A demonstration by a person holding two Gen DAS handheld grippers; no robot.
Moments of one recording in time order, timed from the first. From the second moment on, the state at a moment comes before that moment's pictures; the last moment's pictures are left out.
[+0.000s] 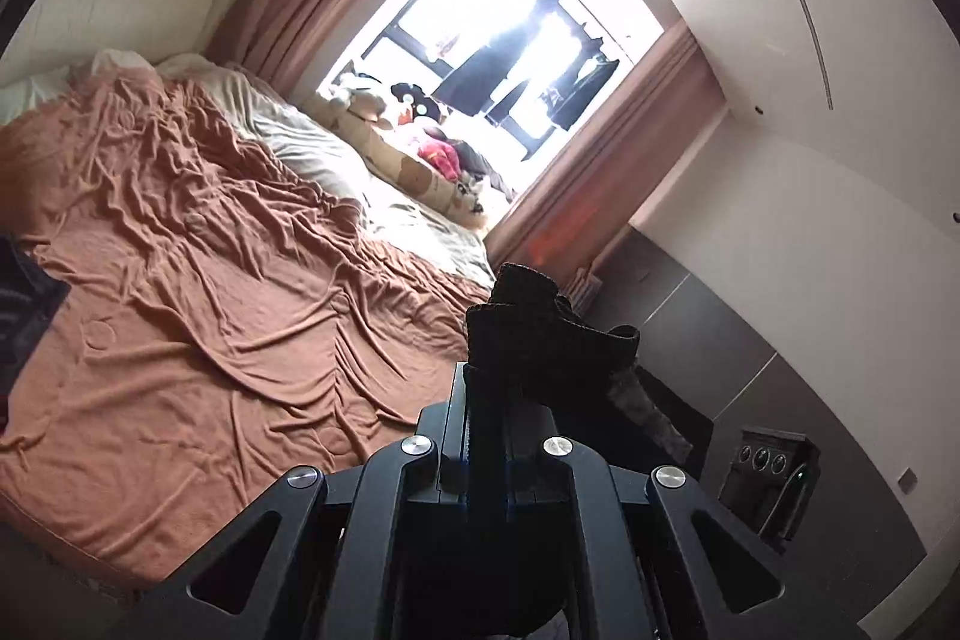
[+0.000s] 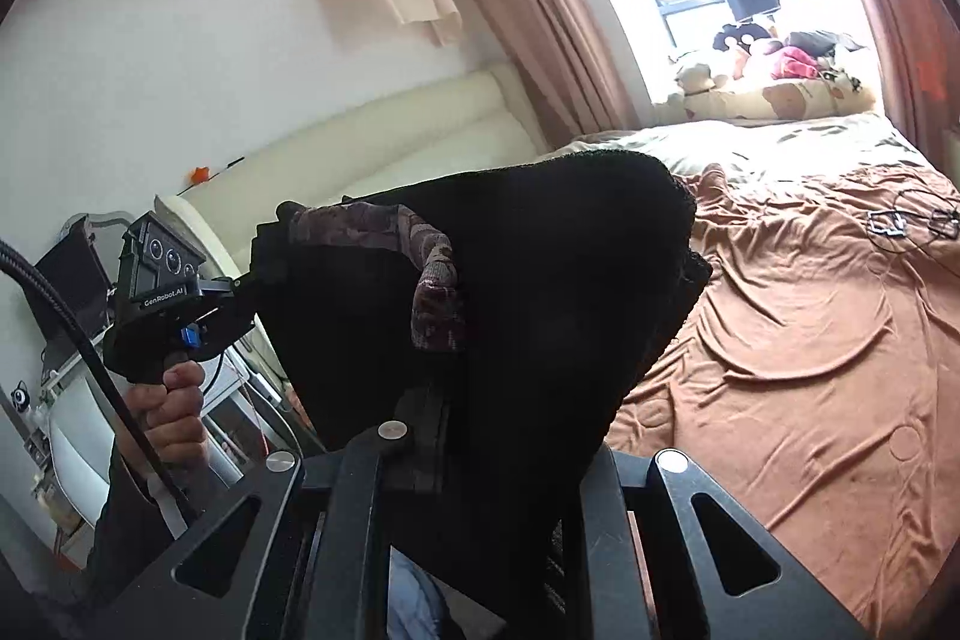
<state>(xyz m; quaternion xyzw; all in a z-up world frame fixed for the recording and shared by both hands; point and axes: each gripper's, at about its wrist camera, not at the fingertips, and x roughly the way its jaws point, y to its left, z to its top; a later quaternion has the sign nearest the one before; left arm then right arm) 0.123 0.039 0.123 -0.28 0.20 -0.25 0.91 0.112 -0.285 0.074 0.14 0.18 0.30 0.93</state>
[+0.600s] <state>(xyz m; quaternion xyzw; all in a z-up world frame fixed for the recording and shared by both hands) 0.126 0.182 0.086 -0.33 0.16 -0.16 0.92 0.207 -0.199 0.064 0.08 0.20 0.37 0.90</state>
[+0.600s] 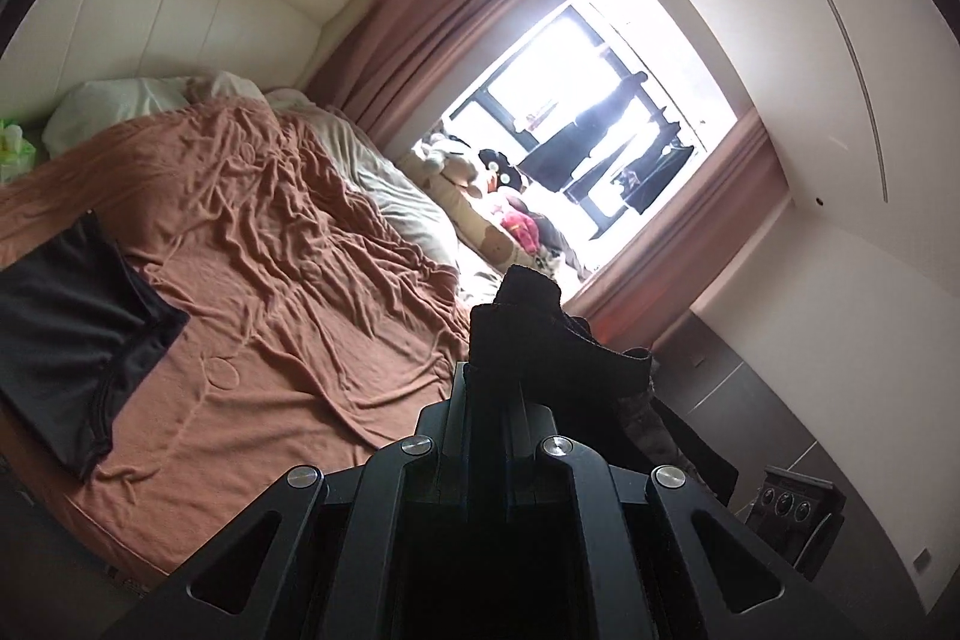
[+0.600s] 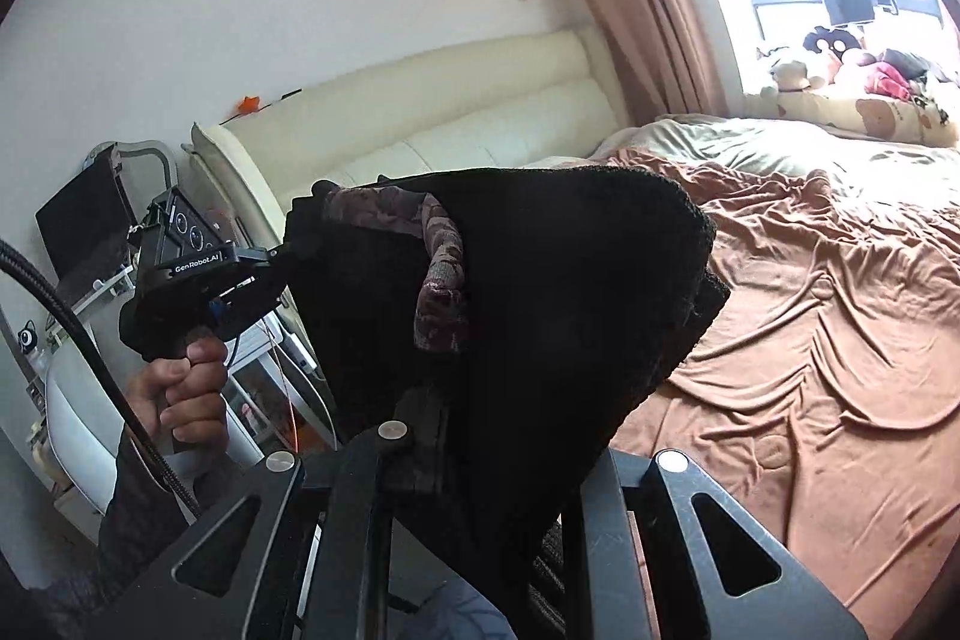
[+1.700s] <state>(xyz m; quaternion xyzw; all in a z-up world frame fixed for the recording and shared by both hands) 0.159 0.415 0.119 -0.25 0.17 0.04 0.95 0.349 0.019 0.076 0.06 0.23 0.48 0.85</state>
